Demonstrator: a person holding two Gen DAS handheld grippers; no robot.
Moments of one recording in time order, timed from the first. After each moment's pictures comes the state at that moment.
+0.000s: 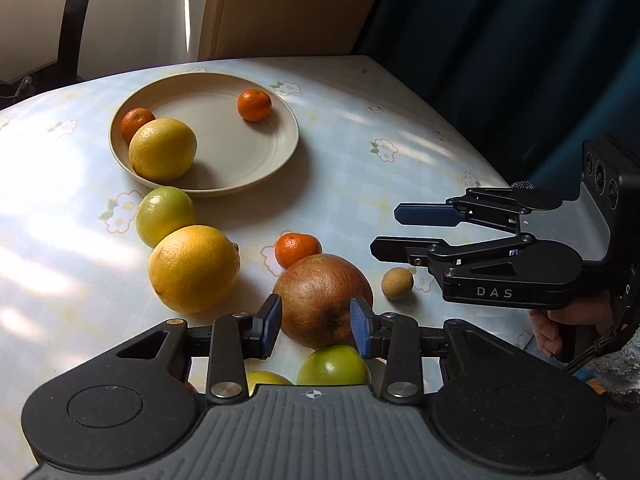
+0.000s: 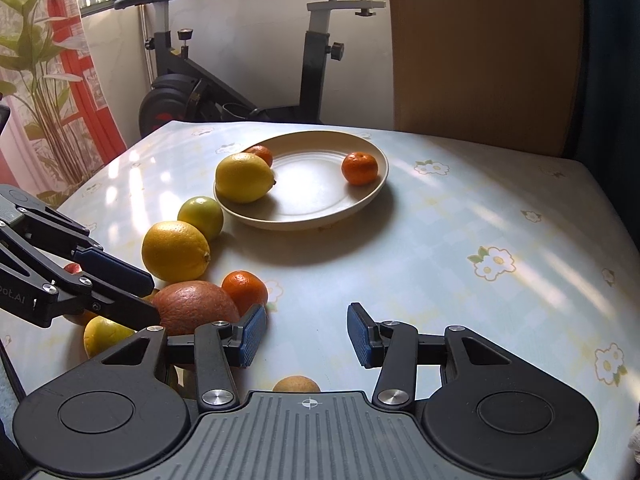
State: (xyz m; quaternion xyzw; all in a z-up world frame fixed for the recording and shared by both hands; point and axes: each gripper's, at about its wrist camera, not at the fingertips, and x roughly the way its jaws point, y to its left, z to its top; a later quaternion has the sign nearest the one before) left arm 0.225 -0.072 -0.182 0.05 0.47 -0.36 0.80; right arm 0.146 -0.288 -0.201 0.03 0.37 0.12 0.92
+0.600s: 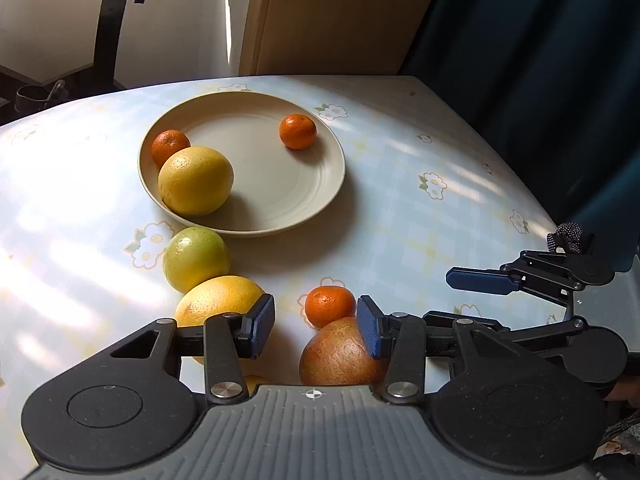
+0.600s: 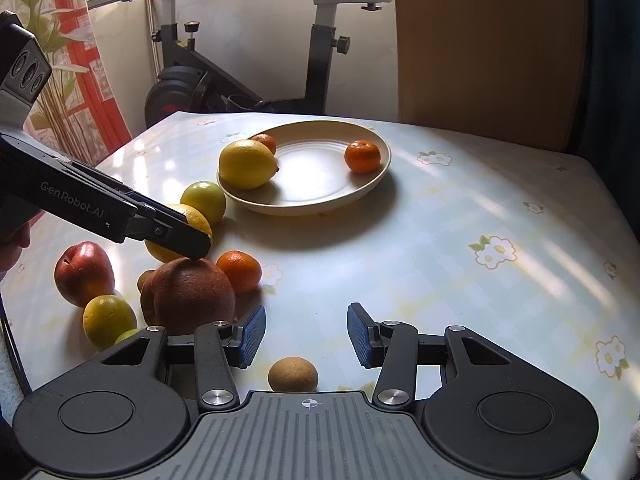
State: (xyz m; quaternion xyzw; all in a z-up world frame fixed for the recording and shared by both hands) left arm 0.266 -0.093 -0.186 0.04 0.47 -0.30 0.83; right arm 0.141 -0.287 -0.207 0.01 0.37 0.14 0.92
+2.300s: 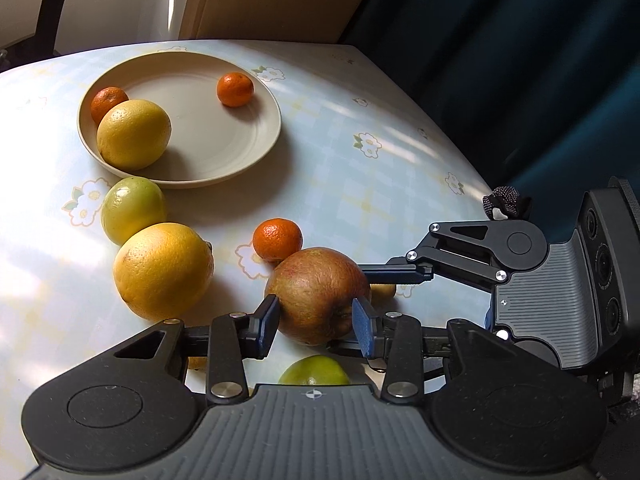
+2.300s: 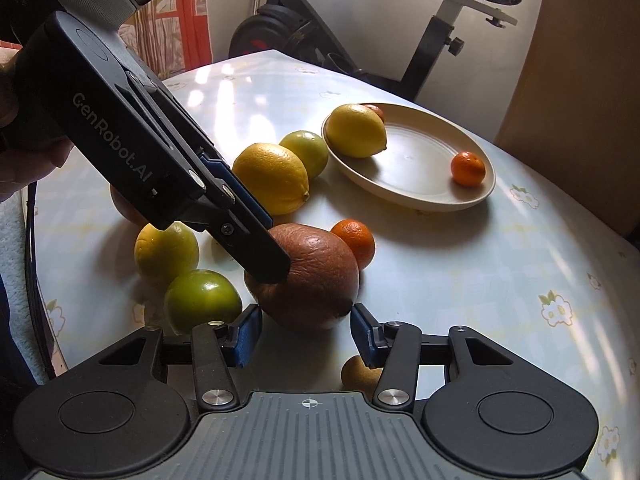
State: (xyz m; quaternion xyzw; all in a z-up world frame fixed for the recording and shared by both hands) left arm 0.249 -0.084 -0.202 0.01 0.50 -0.40 0.77; right arm 0.136 -0.231 -0.211 -0.13 0.40 0.23 0.88
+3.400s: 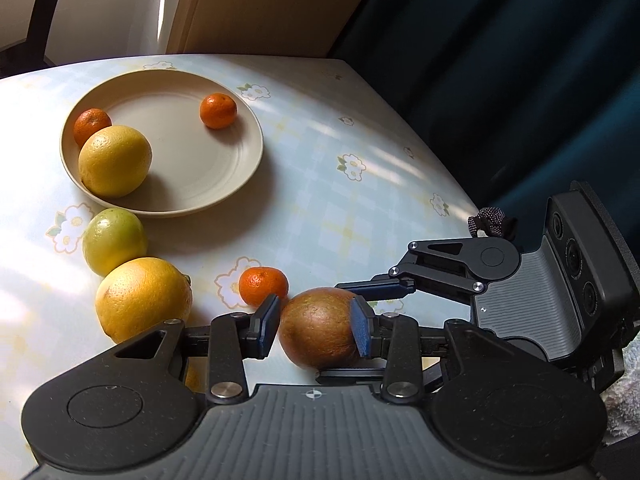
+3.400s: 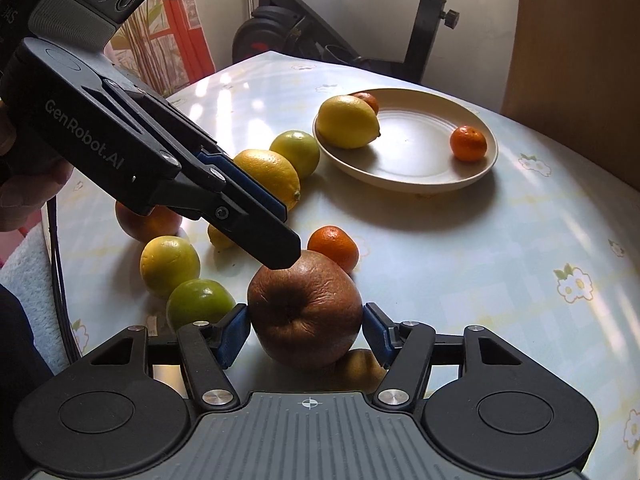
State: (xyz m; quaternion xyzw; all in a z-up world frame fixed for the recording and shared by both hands) left arm 0.260 -0.095 -0.189 -0.01 0.49 -0.41 0.77; right arm 0.158 -0.259 -0.206 -0.05 0.43 0.26 0.86
